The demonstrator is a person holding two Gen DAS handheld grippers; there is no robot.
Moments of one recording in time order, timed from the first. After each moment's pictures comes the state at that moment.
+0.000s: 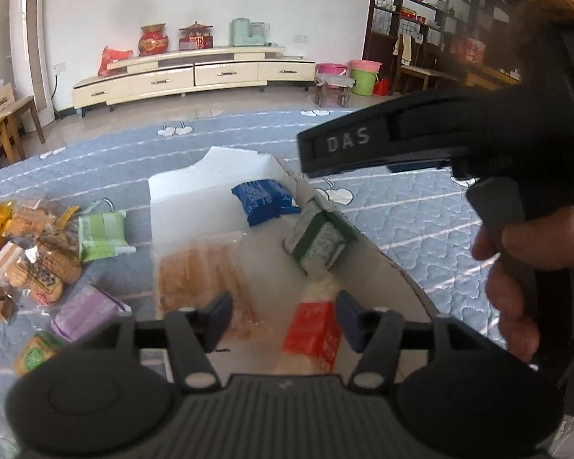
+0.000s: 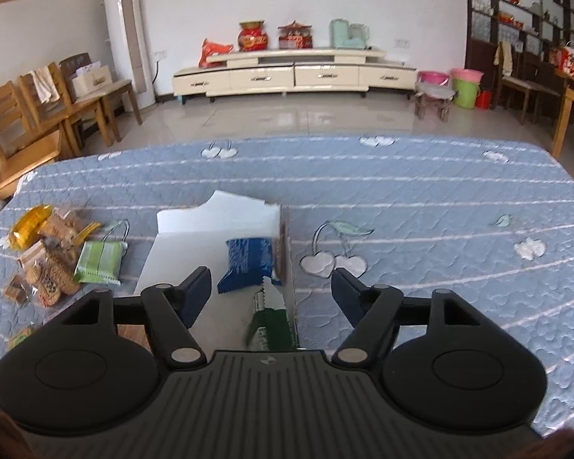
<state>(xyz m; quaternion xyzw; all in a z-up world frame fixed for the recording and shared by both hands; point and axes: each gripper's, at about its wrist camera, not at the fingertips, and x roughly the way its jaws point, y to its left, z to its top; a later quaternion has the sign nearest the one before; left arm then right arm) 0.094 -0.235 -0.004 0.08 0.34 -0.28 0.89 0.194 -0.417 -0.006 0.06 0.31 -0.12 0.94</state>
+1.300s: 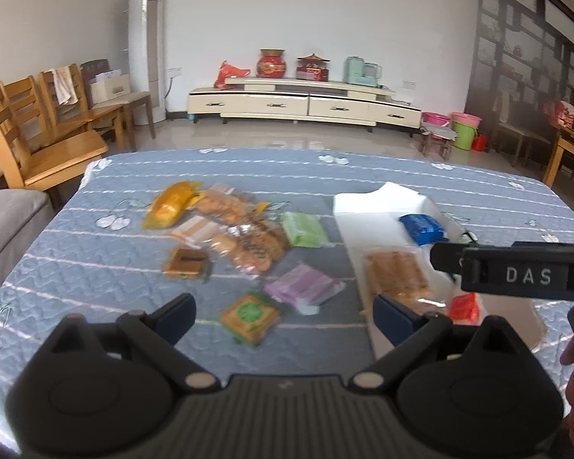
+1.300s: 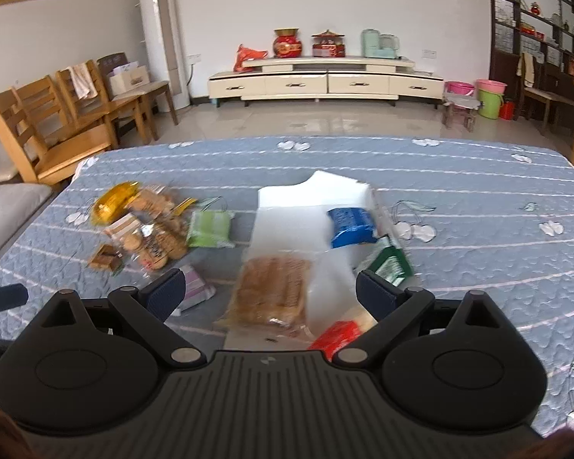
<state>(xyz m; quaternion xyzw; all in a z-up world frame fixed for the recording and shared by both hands) 0.075 -0.076 0.022 0.02 0.30 -0.13 0.94 0.145 -0.325 0.000 0.06 0.30 -0.07 0.95</state>
